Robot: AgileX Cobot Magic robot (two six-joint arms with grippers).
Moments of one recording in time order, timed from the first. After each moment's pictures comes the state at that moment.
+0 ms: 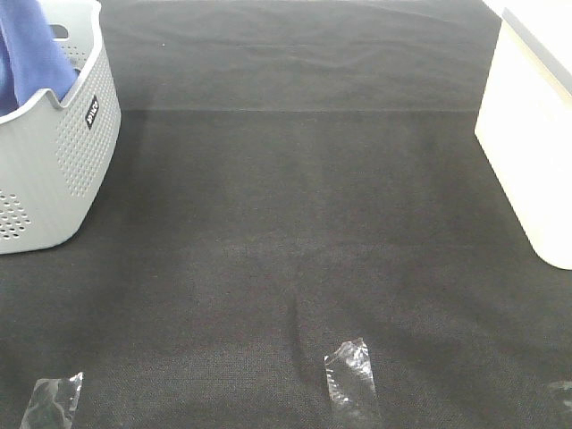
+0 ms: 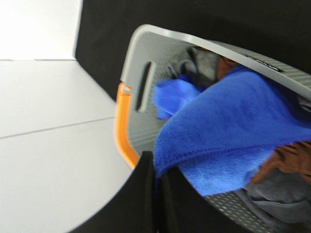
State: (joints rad) left arm -0.31 1.65 -1.86 0.46 1.02 0.83; right arm 0.13 0.00 -0.50 0.02 1.07 -0.09
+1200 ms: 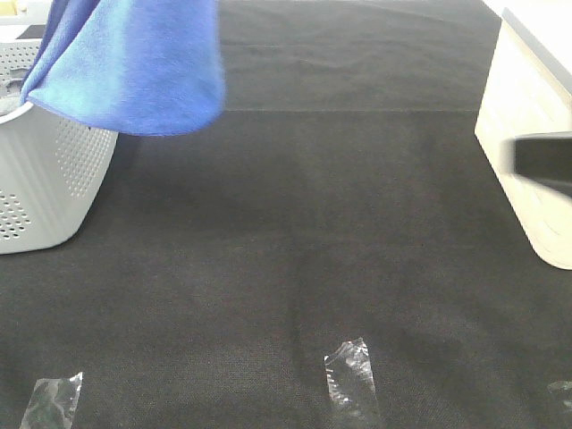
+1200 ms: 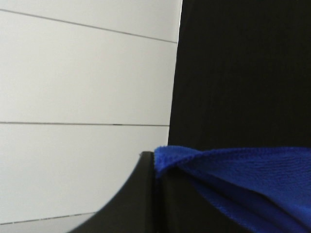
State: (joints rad) left arm -0.88 1.62 -2.03 0.63 0.96 0.77; right arm 0.13 0.72 -0.52 0.84 0.51 -0.97
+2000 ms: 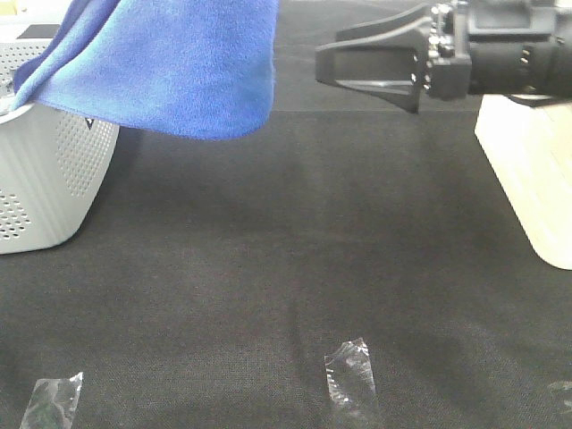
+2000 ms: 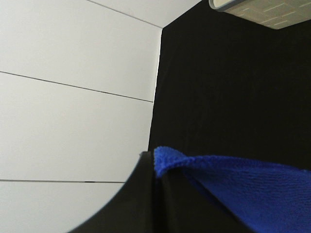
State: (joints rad) left arm -0.93 1.62 -2.03 0.45 0.90 0.77; right arm 0.13 1.61 -0.88 1.66 1.10 -1.95
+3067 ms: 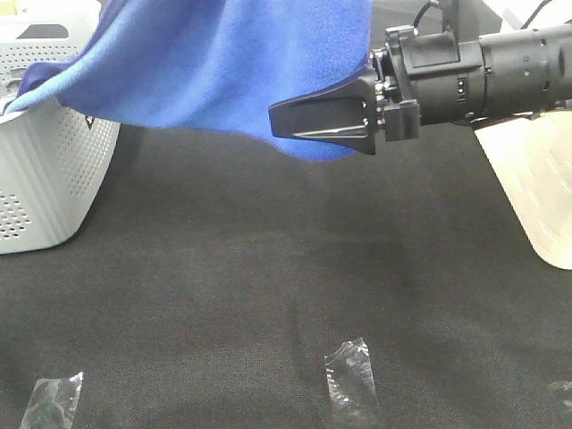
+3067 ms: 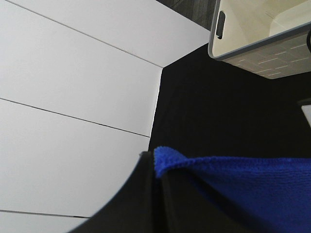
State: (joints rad) left arm -0.93 1.62 -2.03 0.37 0.81 0.77; right arm 0.22 1.73 -0.96 1.56 1.14 -1.92
